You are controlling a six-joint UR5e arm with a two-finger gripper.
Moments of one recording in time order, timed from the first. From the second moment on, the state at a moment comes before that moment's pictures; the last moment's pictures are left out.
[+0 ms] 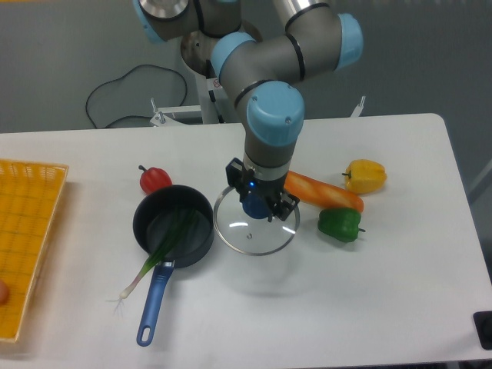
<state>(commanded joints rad) 2.45 -1.78 -1.66 -1.28 1.43 1.00</state>
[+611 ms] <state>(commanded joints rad) 2.39 -1.79 -1.66 -1.26 1.27 0.73</state>
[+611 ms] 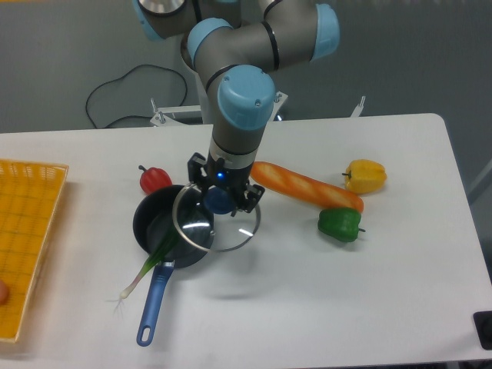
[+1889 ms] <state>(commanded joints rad) 2.31 -1.82 -1.71 -1.18 1.26 0.61</state>
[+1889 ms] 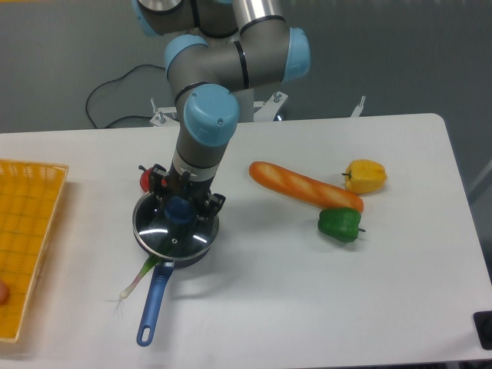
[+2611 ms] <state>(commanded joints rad) 2.29 -1.84 -1.73 -1.18 1.26 0.60</state>
